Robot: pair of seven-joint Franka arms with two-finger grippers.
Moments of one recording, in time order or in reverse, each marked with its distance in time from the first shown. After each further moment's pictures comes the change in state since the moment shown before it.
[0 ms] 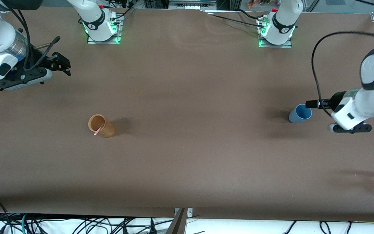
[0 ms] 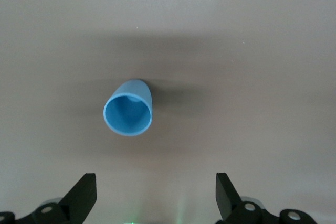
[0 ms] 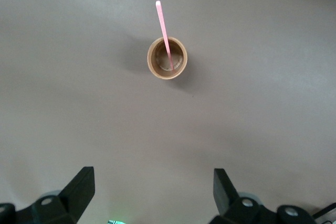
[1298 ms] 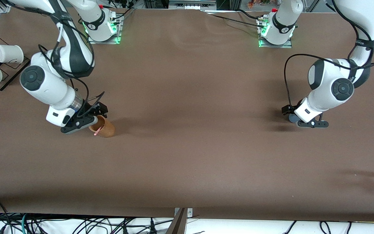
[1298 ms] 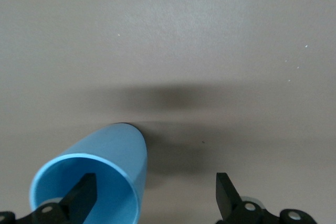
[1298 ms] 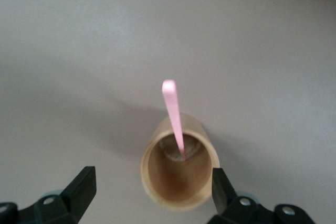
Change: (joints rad) left arm -0.021 -0.106 -0.015 -0.689 0.081 0.827 0.005; right arm 0.045 0.333 0.026 -0.188 -0.054 0.664 0.032
